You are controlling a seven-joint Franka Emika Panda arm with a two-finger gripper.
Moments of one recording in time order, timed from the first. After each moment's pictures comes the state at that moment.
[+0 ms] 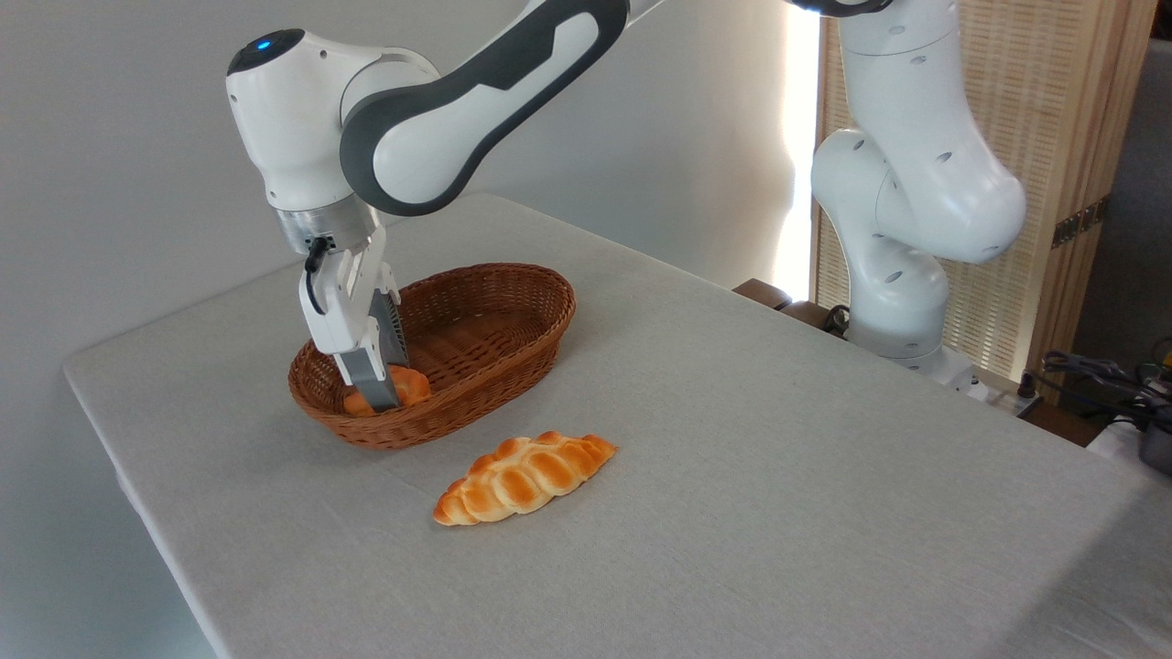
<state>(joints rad) -0.11 0.23 -0.32 -1.78 -0.02 1.97 1.01</state>
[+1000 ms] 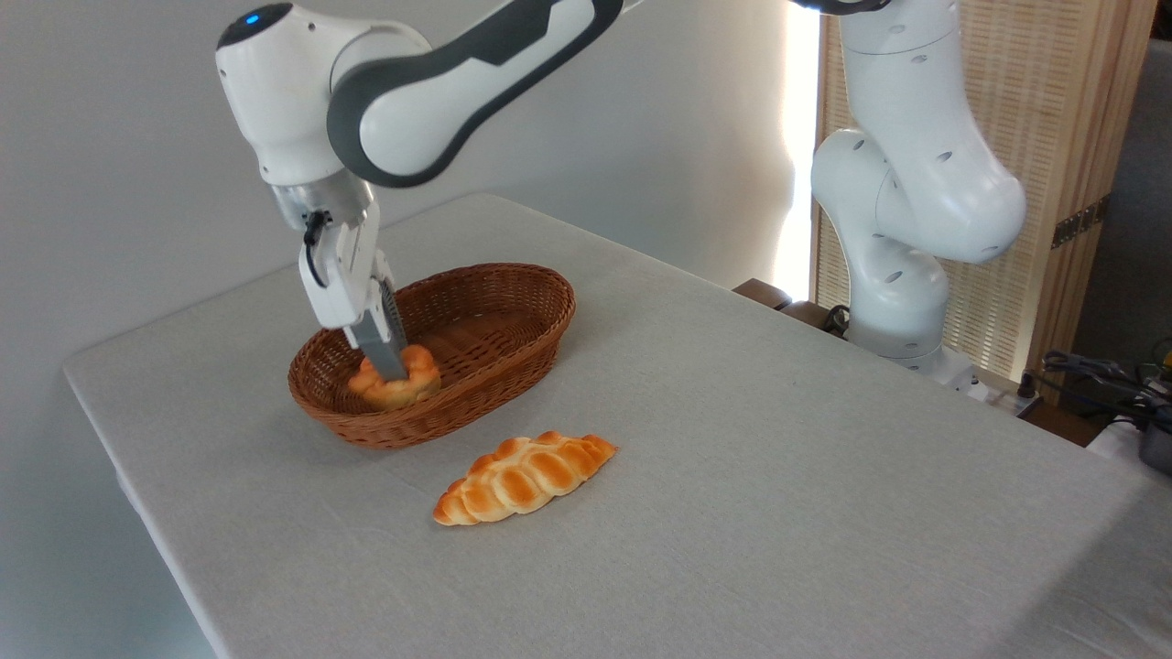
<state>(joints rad) -0.11 0.23 -0.34 -1.72 -0.03 1.86 0.94</state>
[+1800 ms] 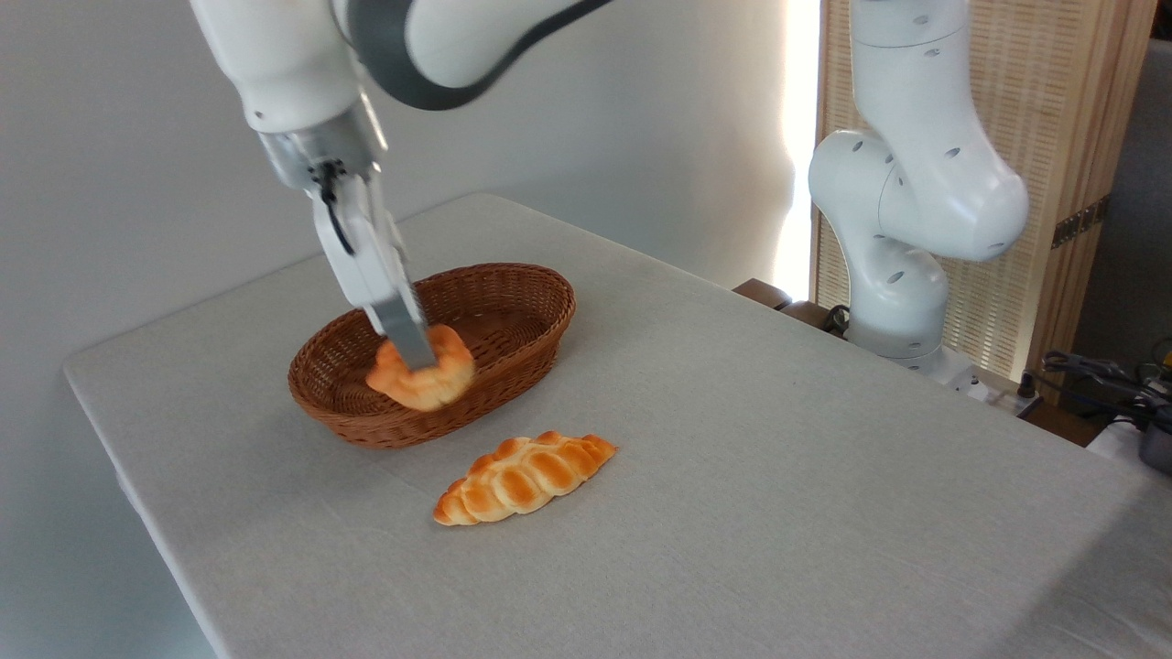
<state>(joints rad) -0.04 0.16 -0.16 -1.58 -0.08 1.61 1.05</state>
